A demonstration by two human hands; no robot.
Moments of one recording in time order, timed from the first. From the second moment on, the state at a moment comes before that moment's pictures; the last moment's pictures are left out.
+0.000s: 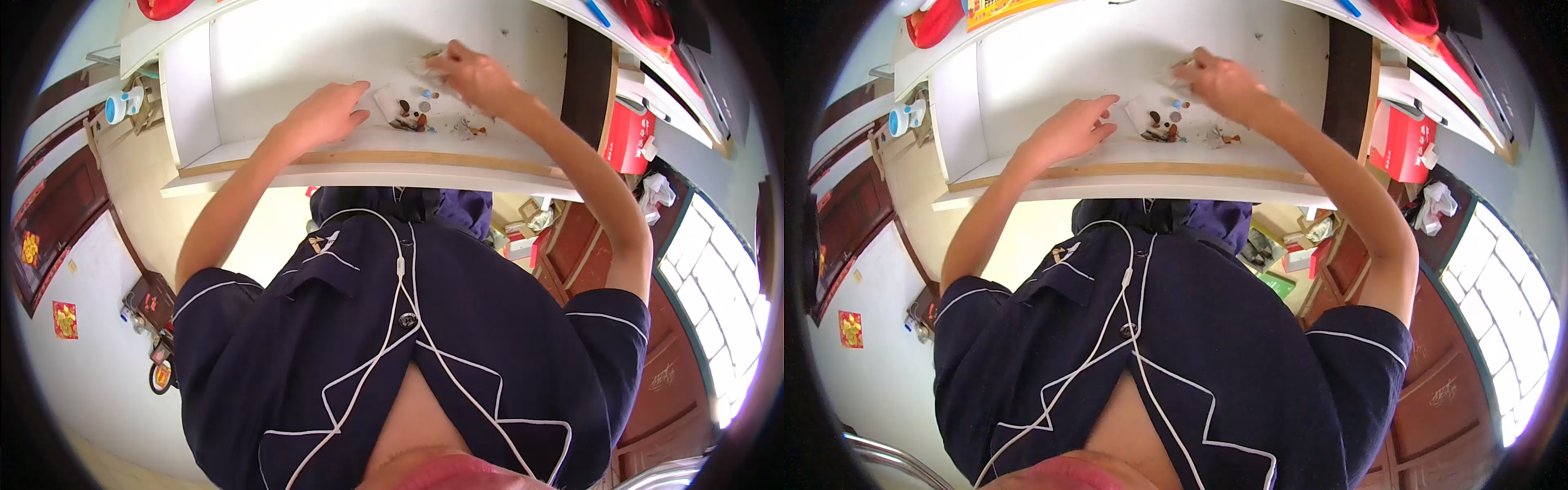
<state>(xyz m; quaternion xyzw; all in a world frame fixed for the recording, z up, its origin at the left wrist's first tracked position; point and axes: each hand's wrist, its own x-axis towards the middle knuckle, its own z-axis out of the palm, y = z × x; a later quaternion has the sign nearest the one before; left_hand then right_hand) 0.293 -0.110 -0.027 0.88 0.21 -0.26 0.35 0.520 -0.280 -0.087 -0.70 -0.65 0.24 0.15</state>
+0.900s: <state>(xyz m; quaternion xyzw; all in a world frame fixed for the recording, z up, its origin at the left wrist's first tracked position) 0.311 0.008 -0.114 0.89 0.31 0.15 0.31 0.475 -0.047 -0.174 -0.61 -0.72 0.16 0.30</state>
